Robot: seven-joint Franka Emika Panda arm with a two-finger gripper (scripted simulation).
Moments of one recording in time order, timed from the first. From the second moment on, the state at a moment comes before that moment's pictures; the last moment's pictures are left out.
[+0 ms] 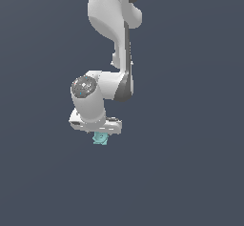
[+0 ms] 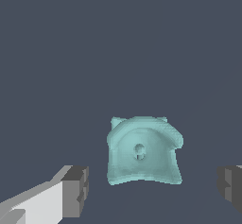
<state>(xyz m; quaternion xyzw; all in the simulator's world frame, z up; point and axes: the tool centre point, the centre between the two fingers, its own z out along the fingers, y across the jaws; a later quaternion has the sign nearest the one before) 0.056 -0.103 0.090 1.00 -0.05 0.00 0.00</state>
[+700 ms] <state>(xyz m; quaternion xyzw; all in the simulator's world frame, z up) 0.055 -0.103 0.045 1.00 -0.05 0.00 0.00</state>
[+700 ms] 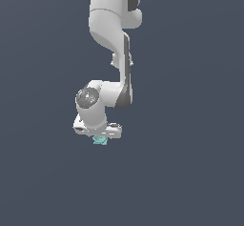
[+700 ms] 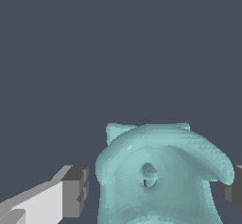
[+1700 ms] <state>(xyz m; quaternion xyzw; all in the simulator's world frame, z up) 0.056 -0.102 0.043 1.00 -0.05 0.00 0.00</state>
